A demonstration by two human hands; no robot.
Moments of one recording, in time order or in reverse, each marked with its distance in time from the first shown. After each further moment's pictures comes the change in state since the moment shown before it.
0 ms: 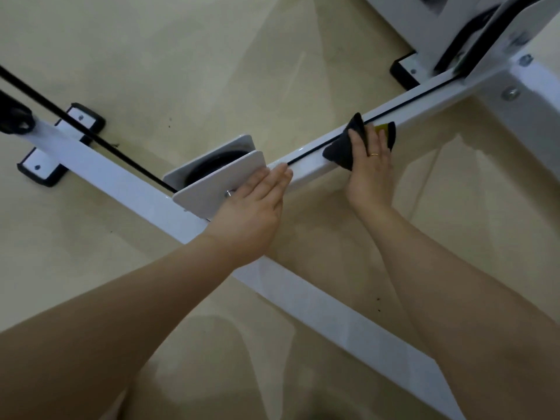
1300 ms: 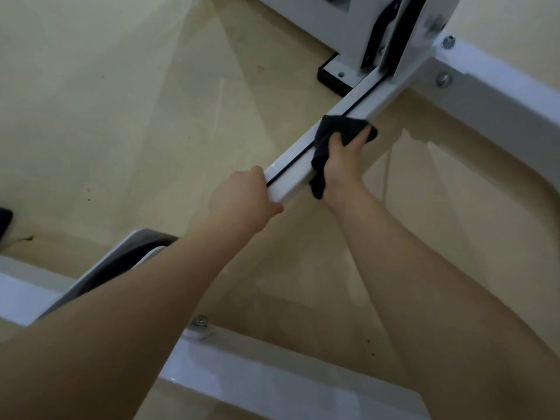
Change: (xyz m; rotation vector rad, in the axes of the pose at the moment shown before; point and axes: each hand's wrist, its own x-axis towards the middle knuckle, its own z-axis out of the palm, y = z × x) left_hand 0.156 -0.009 0.007 -0.500 -0.416 -0.549; right_hand 0.077 0.021 -0.015 1.294 0.216 0.789
